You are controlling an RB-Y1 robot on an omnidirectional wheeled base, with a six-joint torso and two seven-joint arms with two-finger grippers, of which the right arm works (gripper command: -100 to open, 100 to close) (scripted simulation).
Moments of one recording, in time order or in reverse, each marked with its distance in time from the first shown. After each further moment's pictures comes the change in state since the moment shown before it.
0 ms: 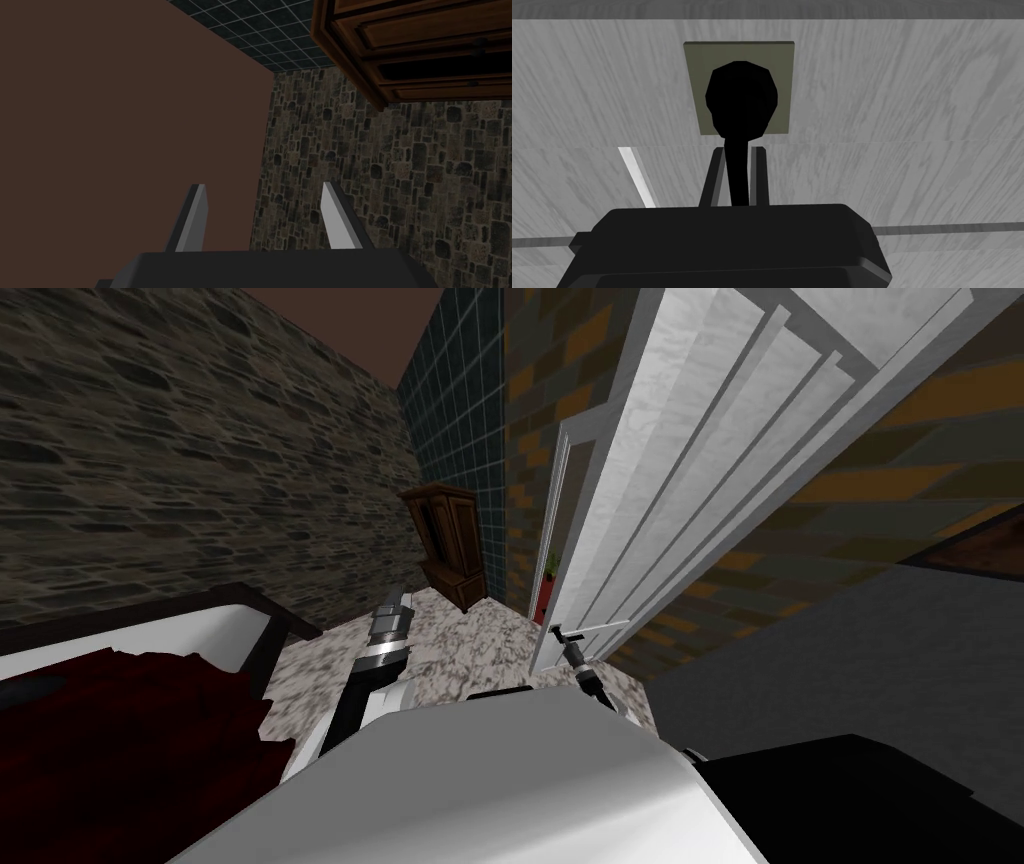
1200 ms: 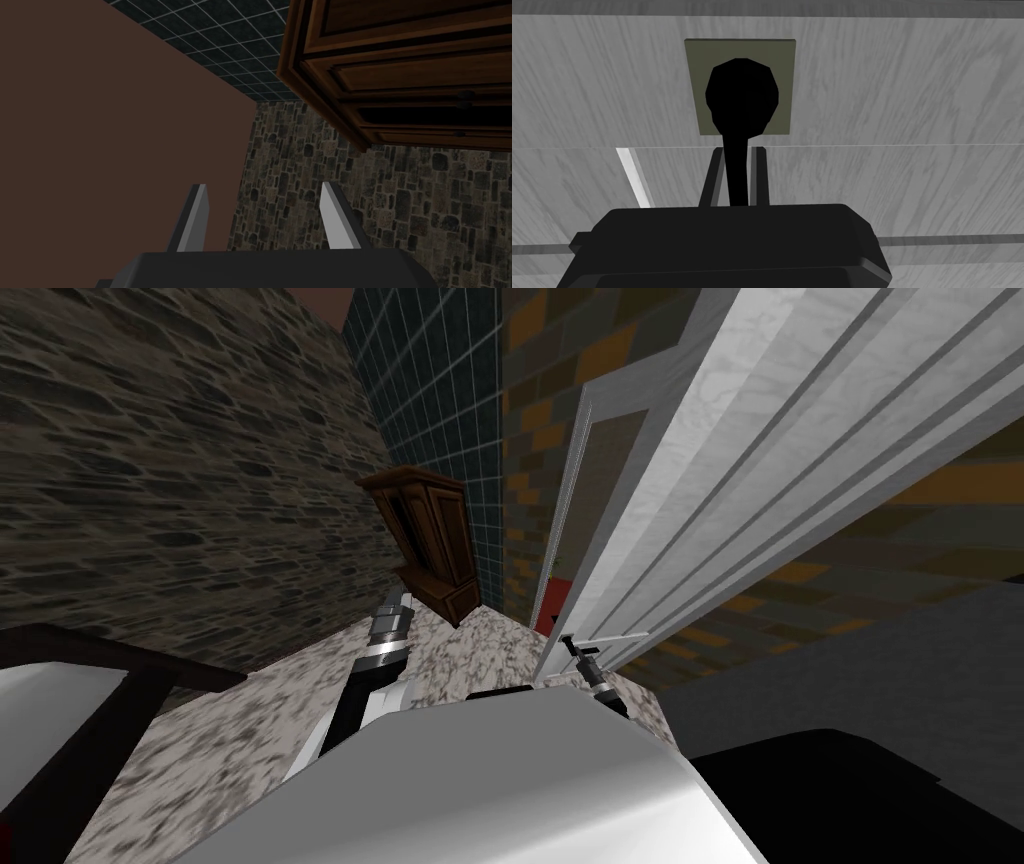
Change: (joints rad) arm 0.077 -0.027 -0.108 0.109 0.106 -0.188 -0.104
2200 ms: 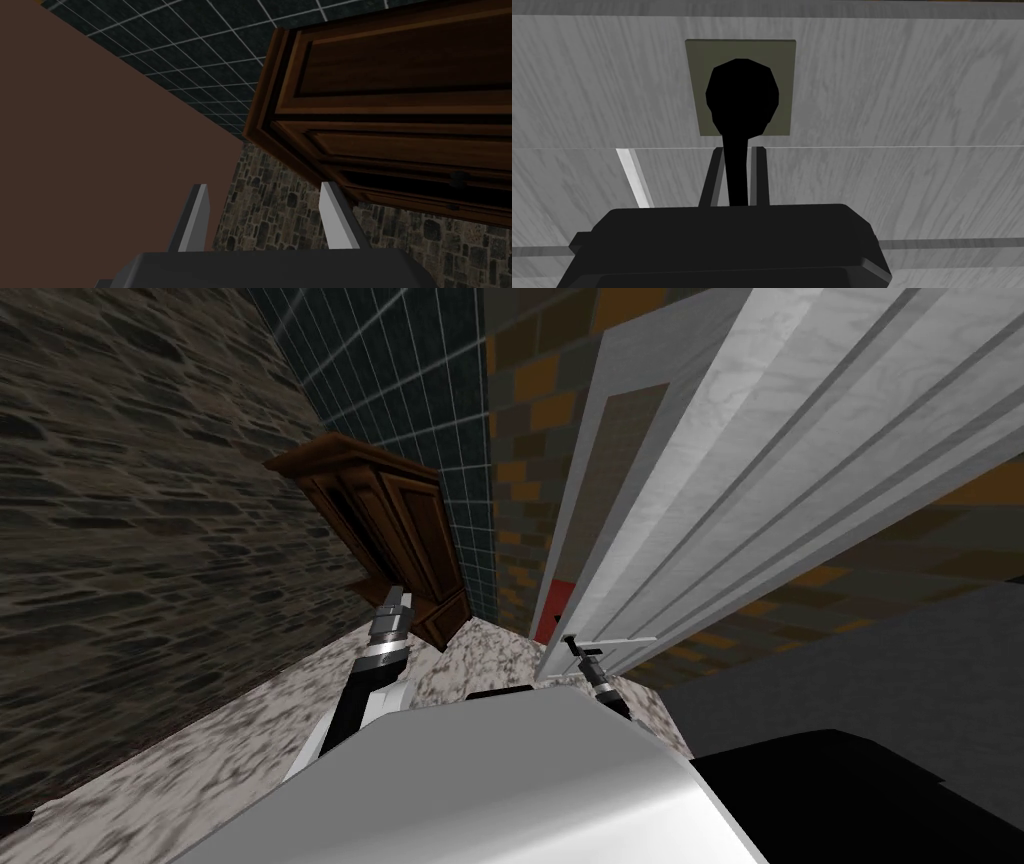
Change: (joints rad) arm -0.011 0.008 -0.050 0.033 0.023 -0.006 -0.014
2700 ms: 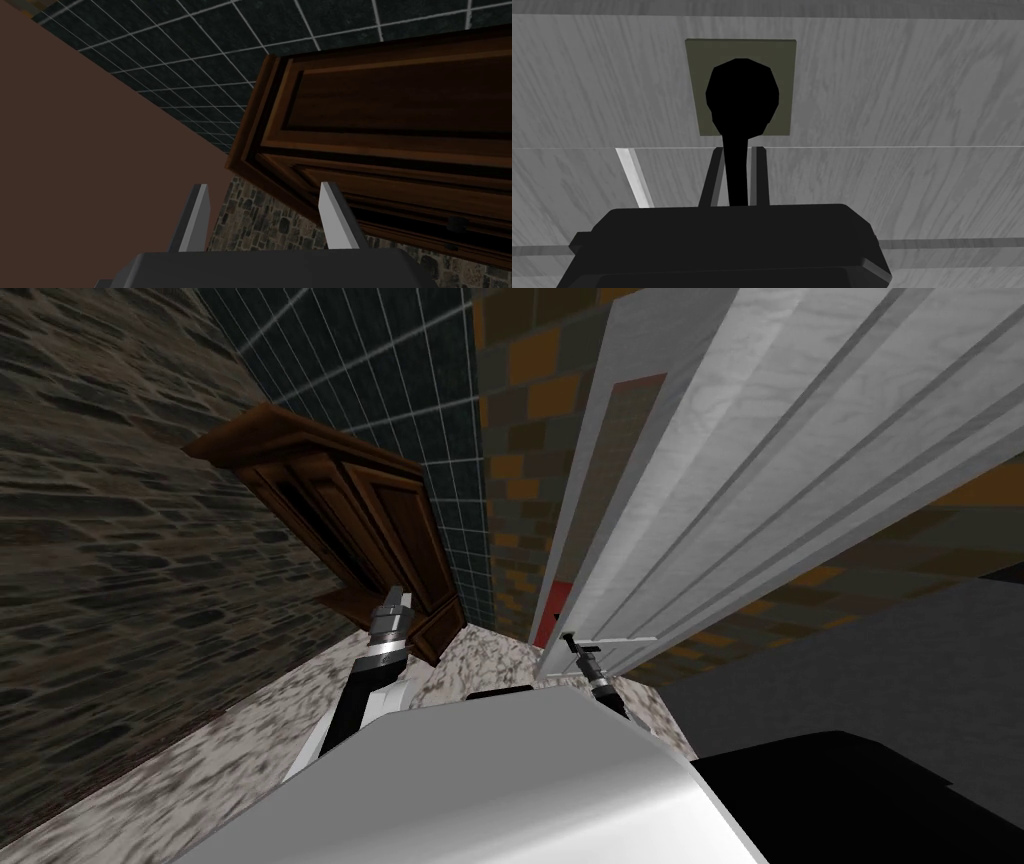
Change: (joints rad) arm -0.019 0.013 -0.009 -0.022 -0.009 0.054 0.016
